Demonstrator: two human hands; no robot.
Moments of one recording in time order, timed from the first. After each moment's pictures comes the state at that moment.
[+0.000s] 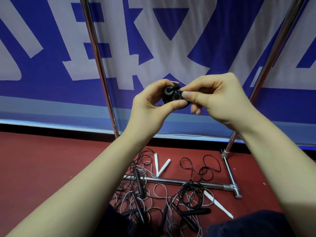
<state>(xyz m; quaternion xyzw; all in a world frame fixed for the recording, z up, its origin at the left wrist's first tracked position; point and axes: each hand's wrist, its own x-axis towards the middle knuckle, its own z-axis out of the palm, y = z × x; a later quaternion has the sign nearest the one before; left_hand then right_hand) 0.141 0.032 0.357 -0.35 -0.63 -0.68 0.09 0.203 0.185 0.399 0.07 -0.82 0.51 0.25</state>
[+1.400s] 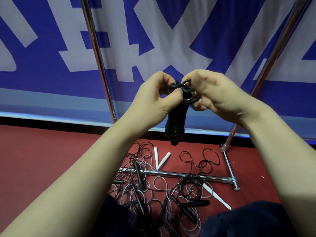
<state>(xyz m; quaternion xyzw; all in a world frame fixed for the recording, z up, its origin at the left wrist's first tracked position) 0.142 0.025 0.373 -0.33 -0.73 -0.60 0.01 0.191 0.194 0.389 0.12 -0.77 0.62 0.05</state>
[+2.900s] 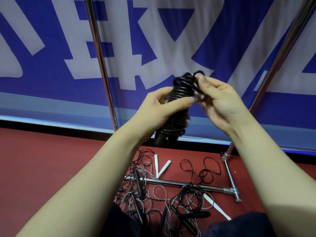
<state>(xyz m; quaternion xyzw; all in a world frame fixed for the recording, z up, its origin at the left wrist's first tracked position) 0.138 0.031 0.376 -0.30 -0.63 -0.70 -0.17 0.165 0.197 0.380 0.03 -0.58 0.79 0.17</state>
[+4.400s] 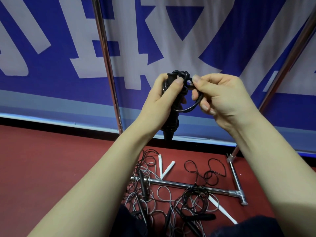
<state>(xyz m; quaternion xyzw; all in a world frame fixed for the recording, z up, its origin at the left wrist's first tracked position) 0.128 0.027 0.379 -0.29 -0.65 -0.70 -0.03 0.173 0.163 0.402 -0.02 -0.68 0.70 0.21</state>
